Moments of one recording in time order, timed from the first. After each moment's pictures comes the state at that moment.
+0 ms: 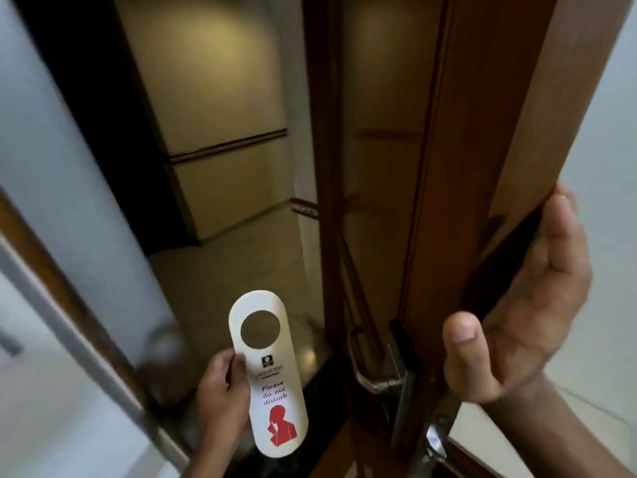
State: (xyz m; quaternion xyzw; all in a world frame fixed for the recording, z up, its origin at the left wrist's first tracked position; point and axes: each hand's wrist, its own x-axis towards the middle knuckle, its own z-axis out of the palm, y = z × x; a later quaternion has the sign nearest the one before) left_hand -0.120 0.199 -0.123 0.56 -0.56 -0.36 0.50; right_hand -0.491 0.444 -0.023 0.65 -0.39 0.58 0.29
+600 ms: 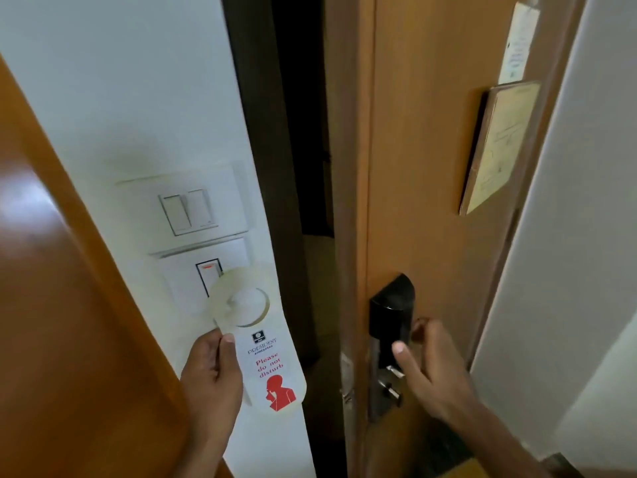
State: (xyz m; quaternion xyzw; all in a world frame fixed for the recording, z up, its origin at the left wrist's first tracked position) left_hand 0.077 0.242 -0.048 0.61 -0.45 -0.15 0.64; right_hand -0.231 0.219 -0.064 0.70 -0.57 0.40 -0.14
